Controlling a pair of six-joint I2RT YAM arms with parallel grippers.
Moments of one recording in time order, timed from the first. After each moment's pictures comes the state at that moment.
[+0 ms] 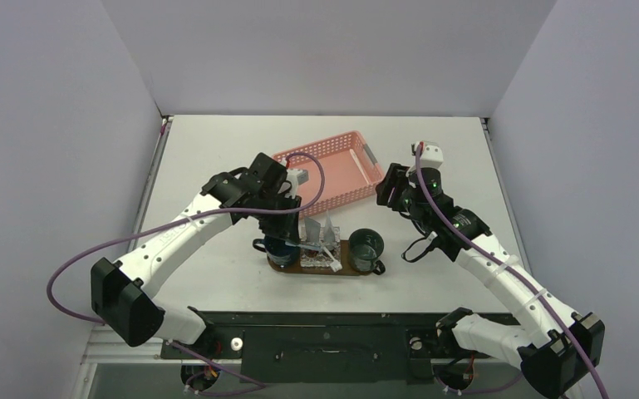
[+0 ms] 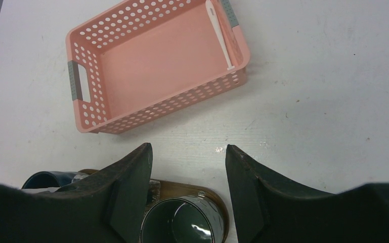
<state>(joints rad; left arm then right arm) -0.66 1.40 1.31 -0.99 0.28 -0.36 0.54 1.06 0.95 -0.38 0.26 0.48</state>
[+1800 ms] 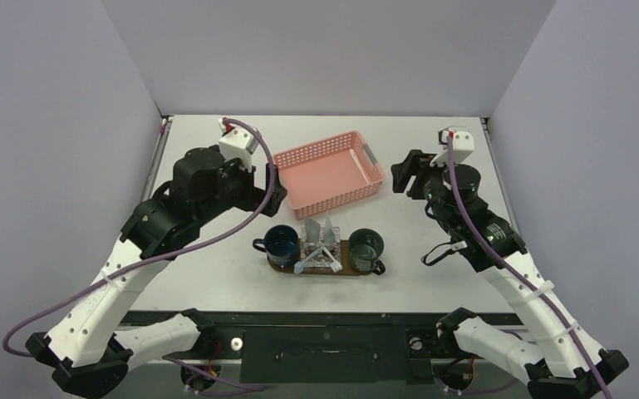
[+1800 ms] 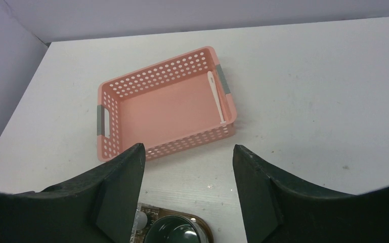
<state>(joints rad) -0.67 1.08 1.43 -0.80 -0.08 -0.23 0.52 0.93 1.09 -0.40 0.27 0.33</state>
